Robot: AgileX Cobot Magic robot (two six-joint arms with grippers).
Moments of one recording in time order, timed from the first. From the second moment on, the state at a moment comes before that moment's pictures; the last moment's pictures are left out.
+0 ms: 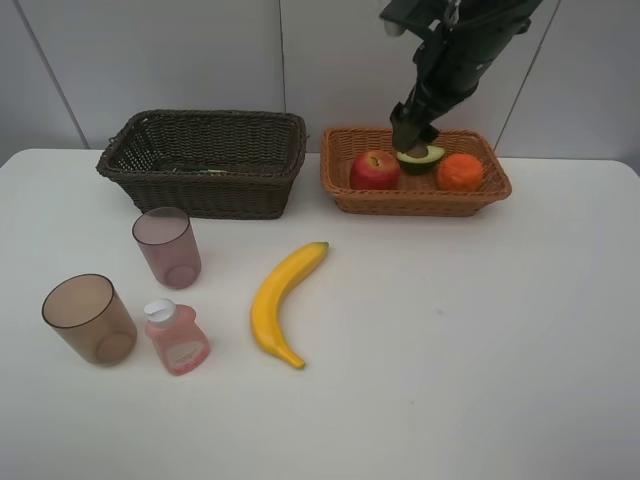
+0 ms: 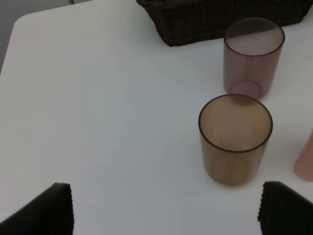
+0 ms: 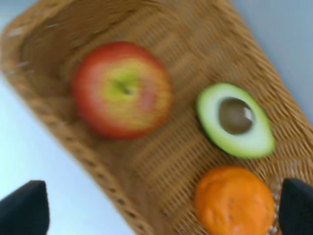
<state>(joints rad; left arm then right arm) -0.12 -0.01 -0.42 0.01 1.08 0.06 0.42 1.88 -1.57 -0.17 0.82 -0.62</state>
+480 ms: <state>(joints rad) -0.12 -0.01 -0.42 0.01 1.08 0.06 0.65 1.88 -1.57 -0.09 0.88 -1.08</state>
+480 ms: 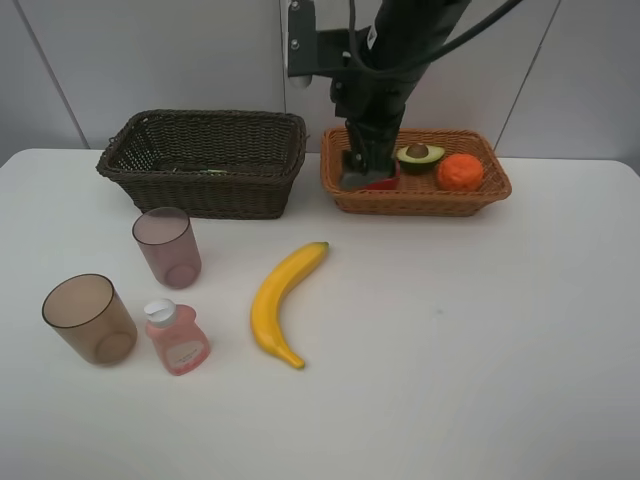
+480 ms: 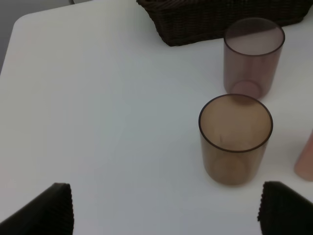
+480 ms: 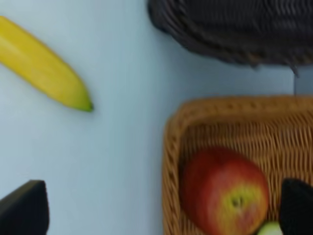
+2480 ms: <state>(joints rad) -0.12 -0.01 -0.42 0.01 1.08 0.06 0.76 2.23 -1.57 0.17 0.81 -1.43</state>
